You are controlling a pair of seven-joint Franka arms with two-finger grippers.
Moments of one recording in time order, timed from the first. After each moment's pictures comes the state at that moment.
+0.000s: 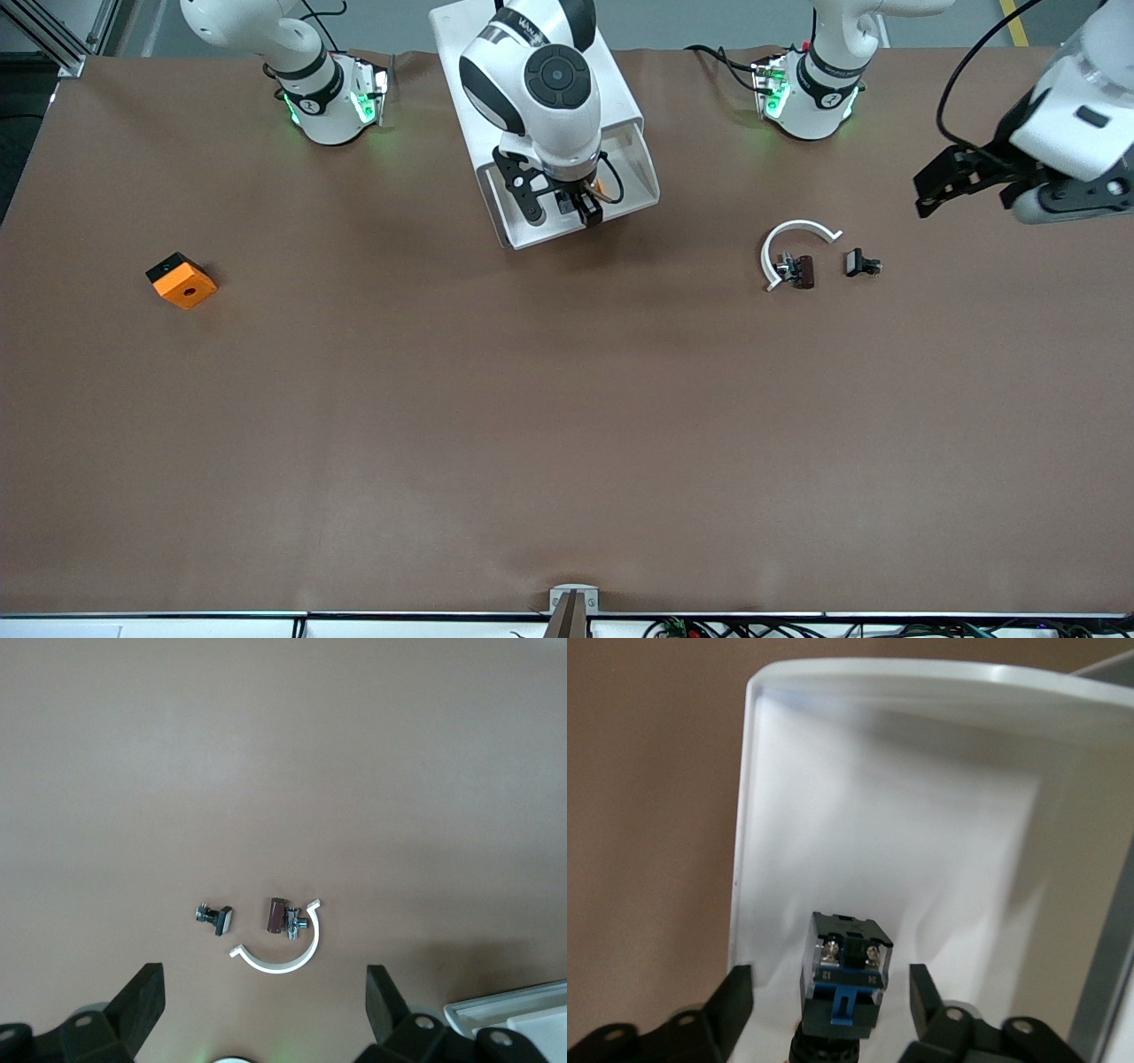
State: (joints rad) left arm -0.16 -0.02 -0.04 -1.53 0.04 1.49 -0.24; right arm 0.91 0.39 -0.01 -1.60 0.19 1.90 1.93
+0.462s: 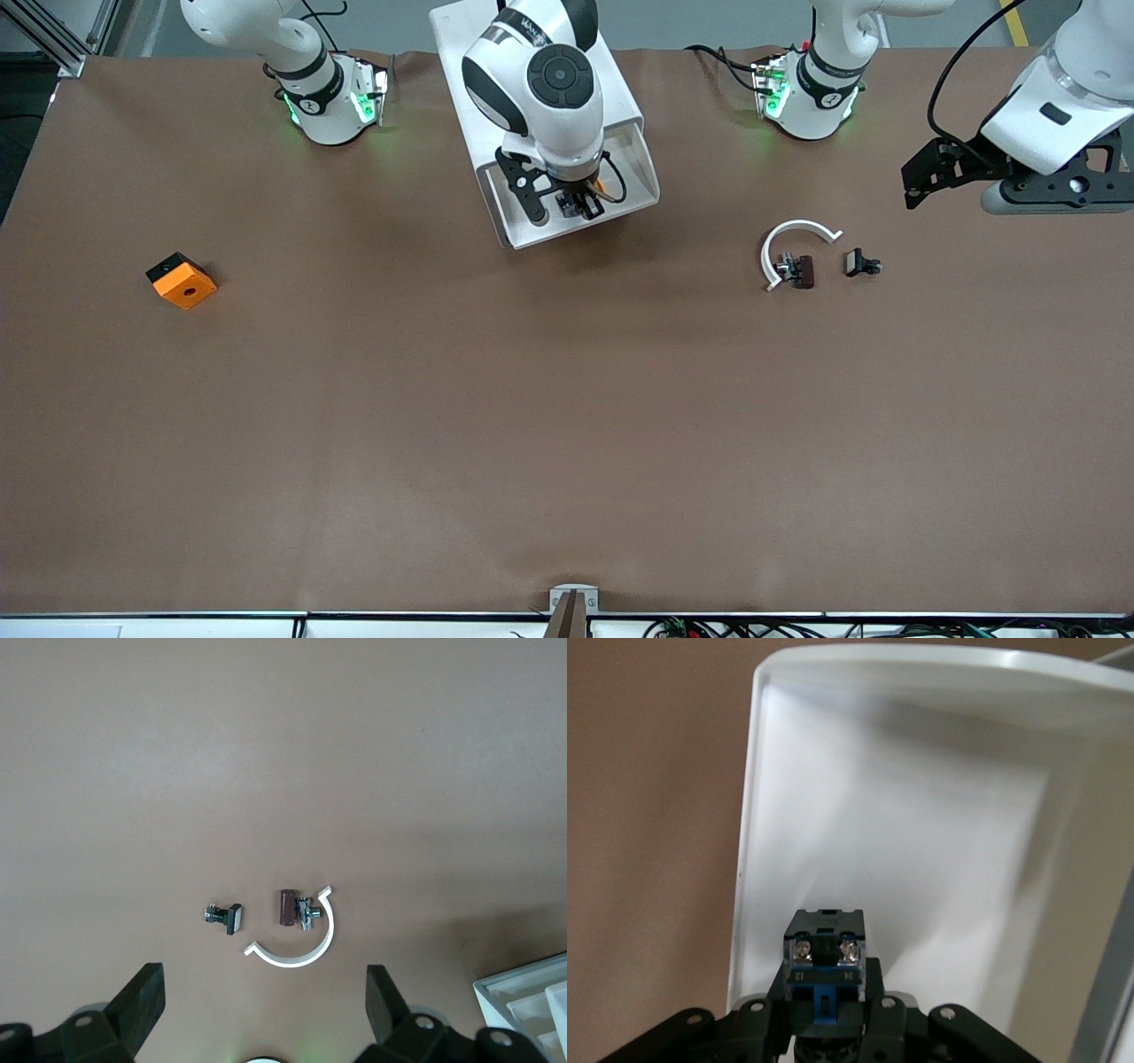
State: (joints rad) left arm -0.16 -0.09 -0.03 -1.65 0.04 1.53 -0.15; right arm 0.92 0.40 -0.01 -1.59 0.19 1.91 1.92
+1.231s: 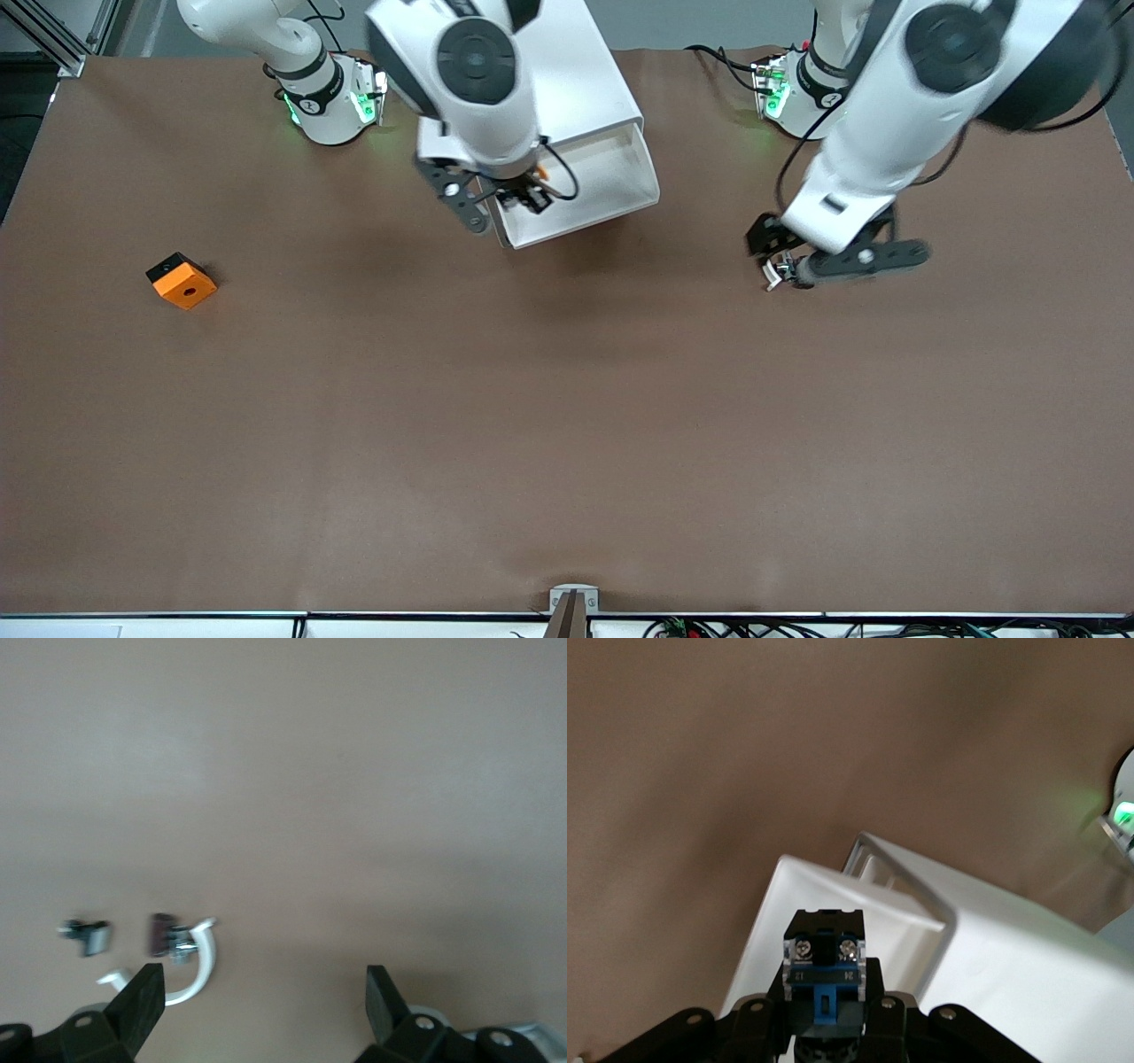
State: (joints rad) left arm -0.21 0.12 -0.28 -1.70 0.04 1.83 -0.63; right arm 0.72 0.33 -0.03 -1.34 0.19 1.44 1.50
